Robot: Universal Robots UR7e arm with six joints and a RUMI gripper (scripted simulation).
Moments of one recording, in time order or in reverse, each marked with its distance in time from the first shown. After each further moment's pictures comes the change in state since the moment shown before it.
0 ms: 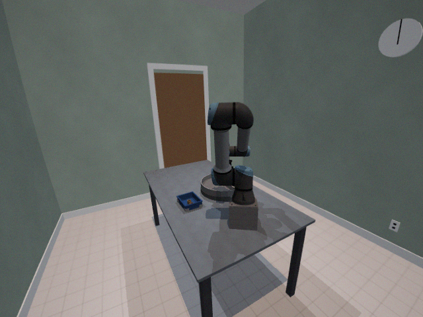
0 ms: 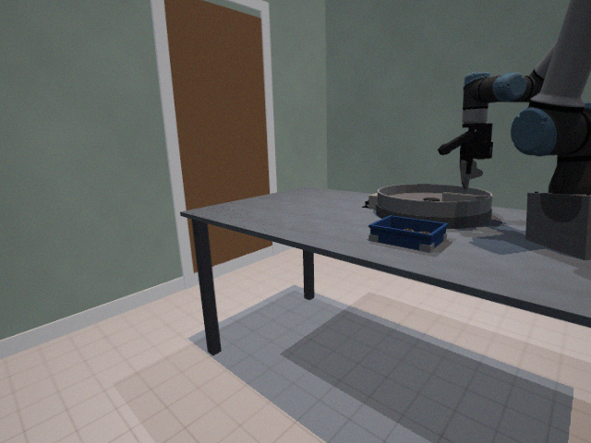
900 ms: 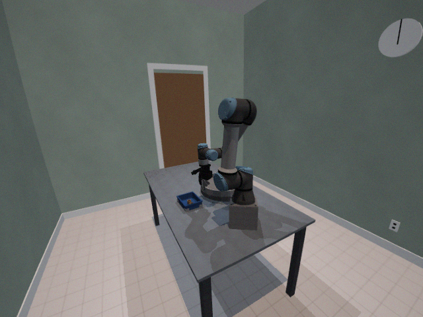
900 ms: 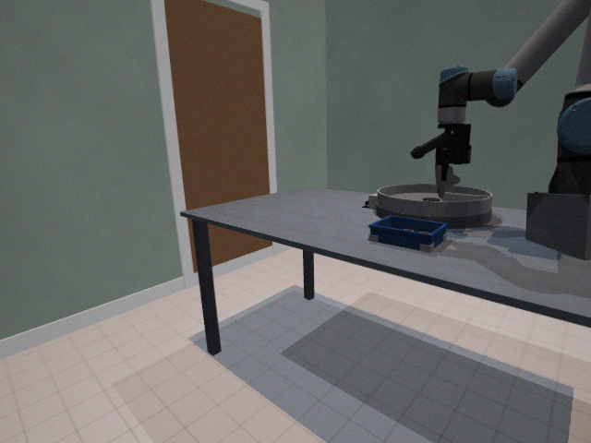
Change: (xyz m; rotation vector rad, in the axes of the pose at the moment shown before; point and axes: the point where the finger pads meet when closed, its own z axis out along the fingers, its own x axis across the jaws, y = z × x) arm -0.147 -0.116 -0.004 0.020 -0.014 -0.016
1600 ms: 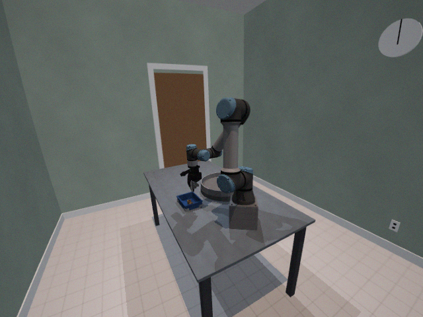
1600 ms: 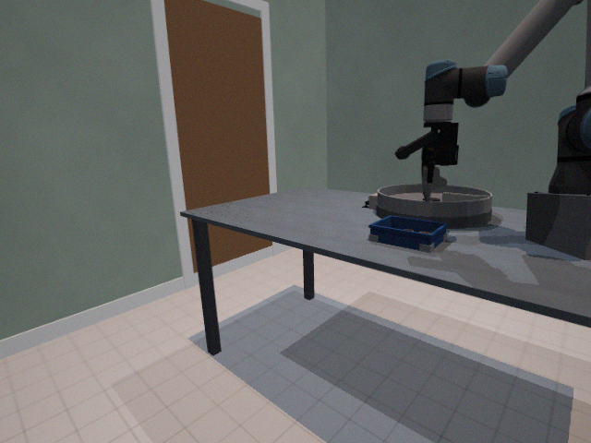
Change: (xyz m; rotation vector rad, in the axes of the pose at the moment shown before) arm -0.069 -0.056 -0.004 0.009 -0.009 -0.012
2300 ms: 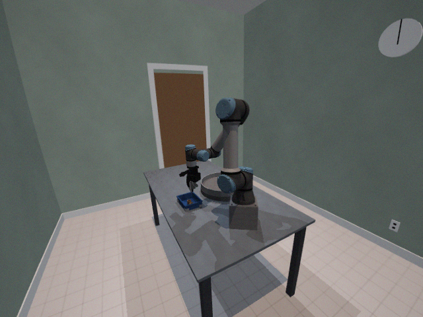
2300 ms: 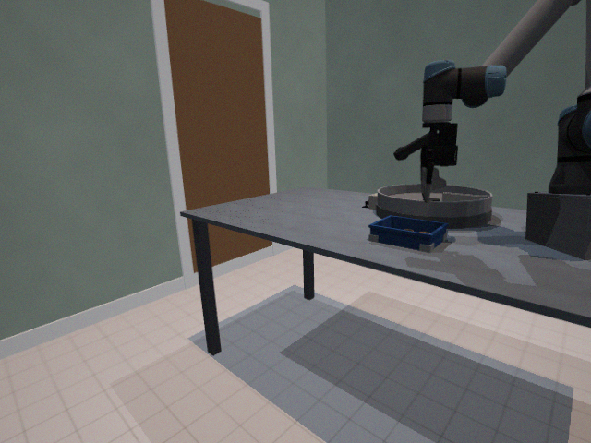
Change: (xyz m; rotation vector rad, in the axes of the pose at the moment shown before) arm -0.007 -0.004 0.001 -0.003 -0.002 -0.001
